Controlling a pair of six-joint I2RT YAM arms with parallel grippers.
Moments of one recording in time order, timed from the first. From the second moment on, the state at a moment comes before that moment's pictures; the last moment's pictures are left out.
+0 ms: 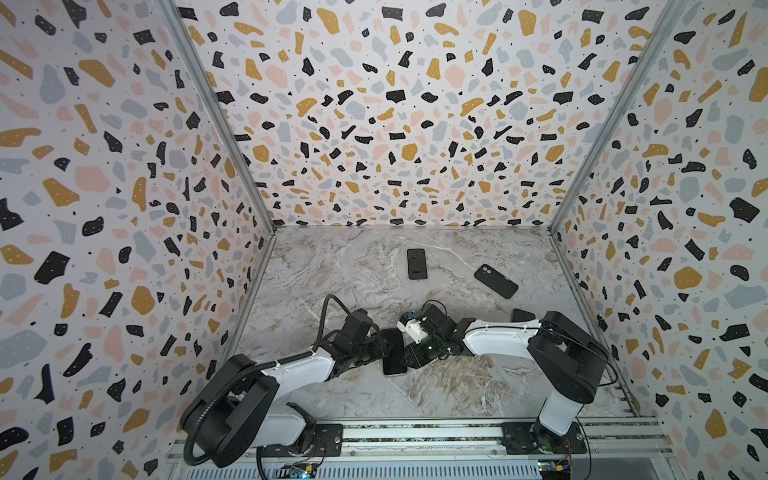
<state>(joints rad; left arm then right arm) -0.60 1.33 0.43 0.03 0.25 -0.87 0.91 1.75 0.89 -0.14 -0.44 0.40</state>
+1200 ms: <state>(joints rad) -0.71 1.10 0.37 -0.25 0.31 -0.98 0.90 1.58 0.79 -0.09 -0.43 0.57</state>
